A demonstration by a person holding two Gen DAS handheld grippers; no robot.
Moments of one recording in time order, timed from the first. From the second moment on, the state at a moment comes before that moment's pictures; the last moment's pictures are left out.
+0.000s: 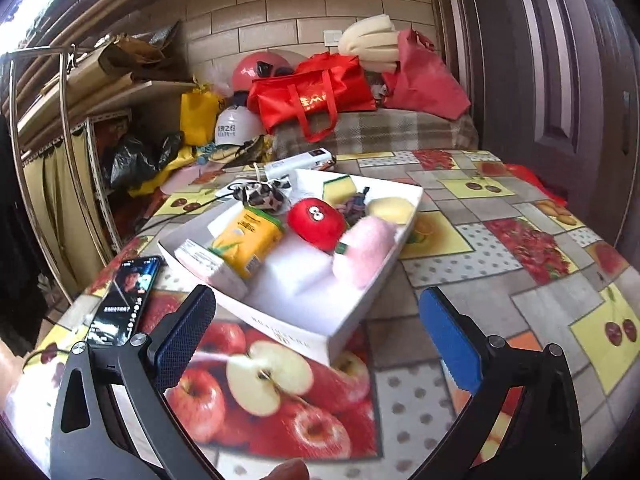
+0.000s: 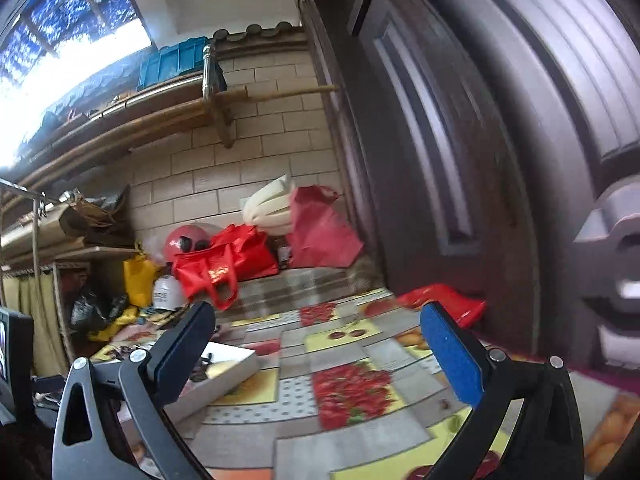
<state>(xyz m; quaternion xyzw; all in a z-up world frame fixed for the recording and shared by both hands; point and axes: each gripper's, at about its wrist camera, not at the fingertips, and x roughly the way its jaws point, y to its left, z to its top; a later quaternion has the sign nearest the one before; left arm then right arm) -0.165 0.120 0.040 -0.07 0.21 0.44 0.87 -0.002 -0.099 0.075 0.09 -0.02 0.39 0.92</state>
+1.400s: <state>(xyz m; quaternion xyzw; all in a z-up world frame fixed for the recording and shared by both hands) -0.179 0.084 0.079 -0.12 0.25 0.40 0.88 0.008 -0.139 0.085 0.09 0.04 0.38 0.92</state>
